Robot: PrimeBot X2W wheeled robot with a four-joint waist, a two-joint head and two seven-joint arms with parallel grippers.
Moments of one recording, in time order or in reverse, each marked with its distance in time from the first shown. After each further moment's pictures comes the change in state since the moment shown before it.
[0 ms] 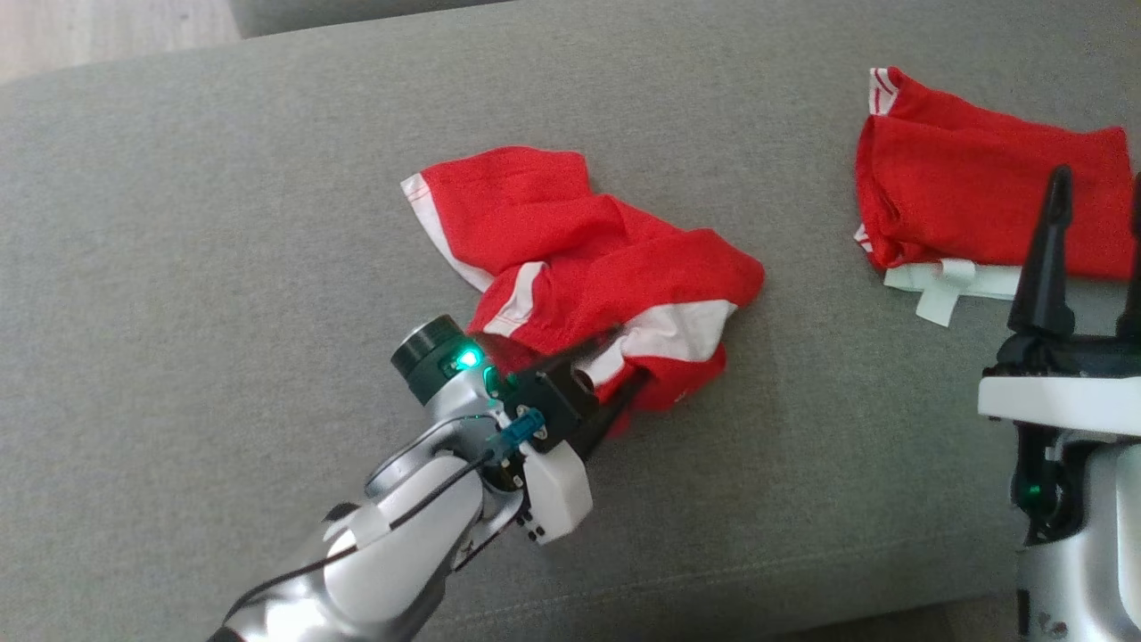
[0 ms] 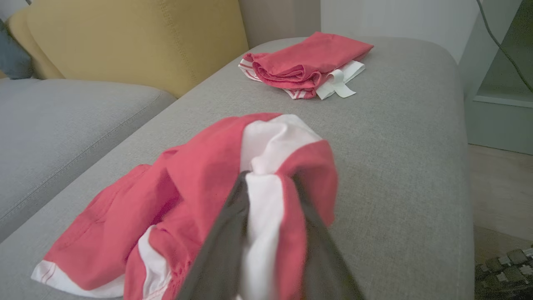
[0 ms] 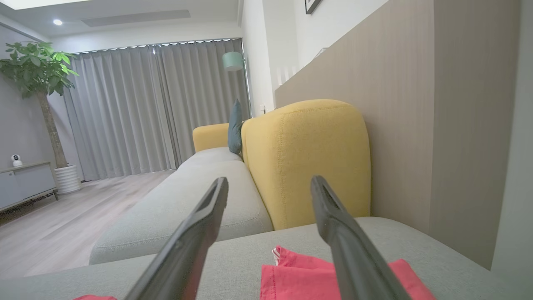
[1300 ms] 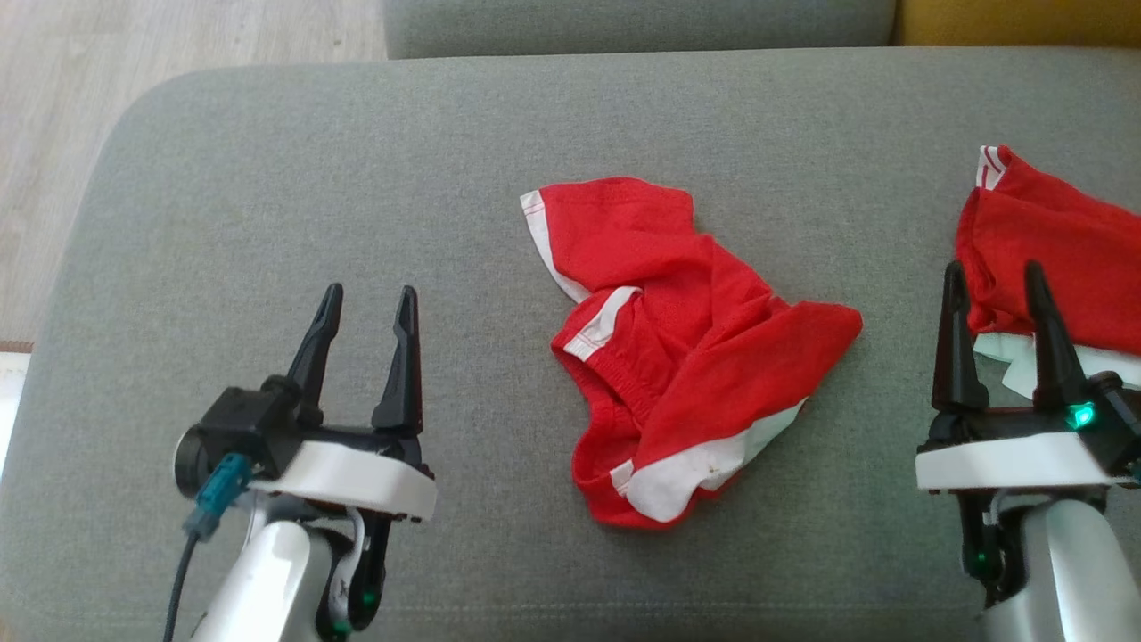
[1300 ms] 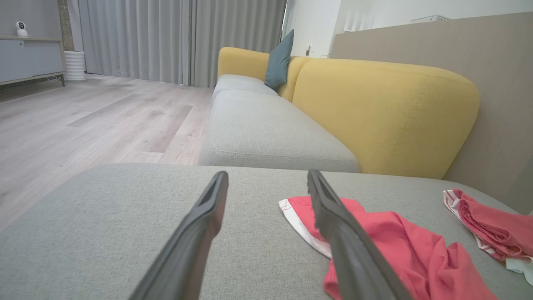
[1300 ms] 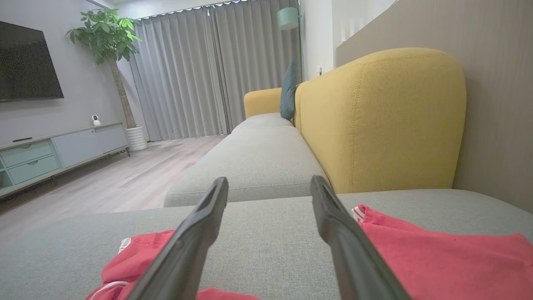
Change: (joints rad) left arm 0.376 0.002 0.500 -0.326 -0.244 0.247 -0.126; right arm 0.094 0.000 0.086 0.097 -0.036 0.000 0.000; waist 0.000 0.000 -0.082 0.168
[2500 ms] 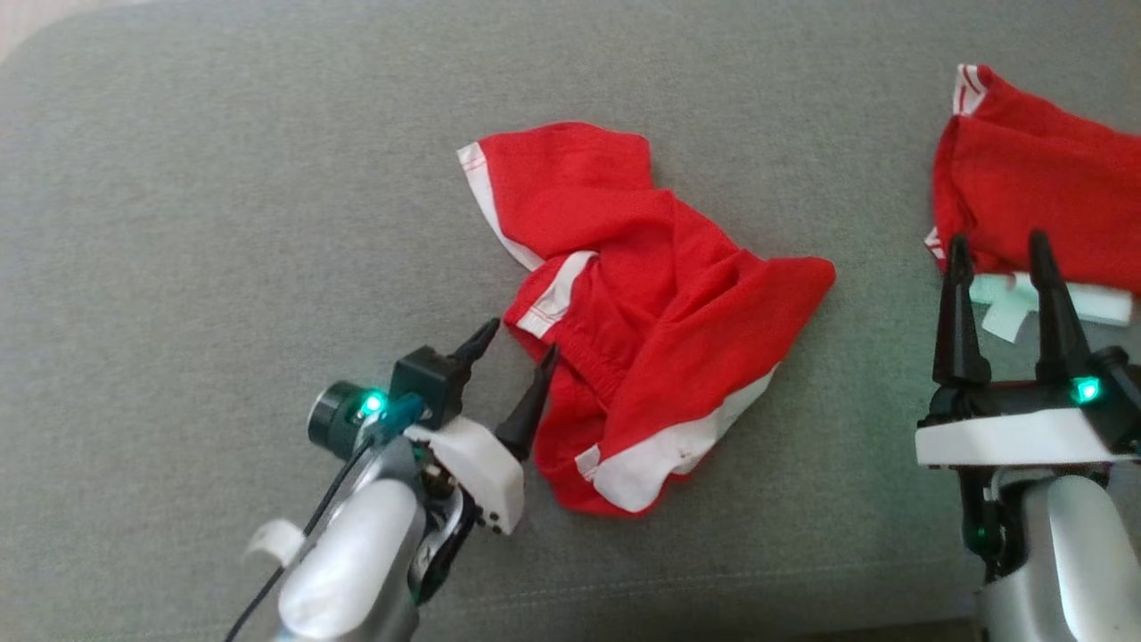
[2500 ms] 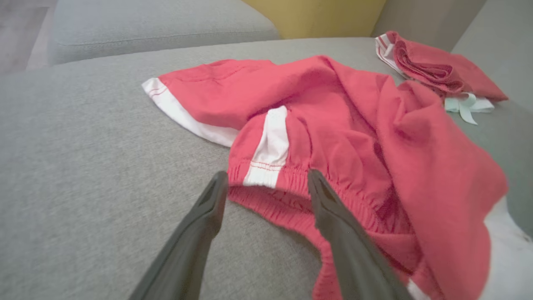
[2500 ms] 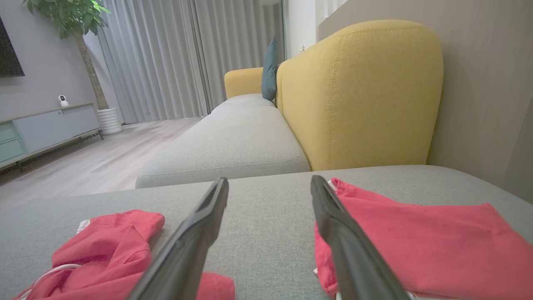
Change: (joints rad) left arm -0.186 -0.094 -0.167 0.377 0.101 -0.204 0.100; right arm -0.038 0.000 0.000 -0.005 -0.010 0.000 0.000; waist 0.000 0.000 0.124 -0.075
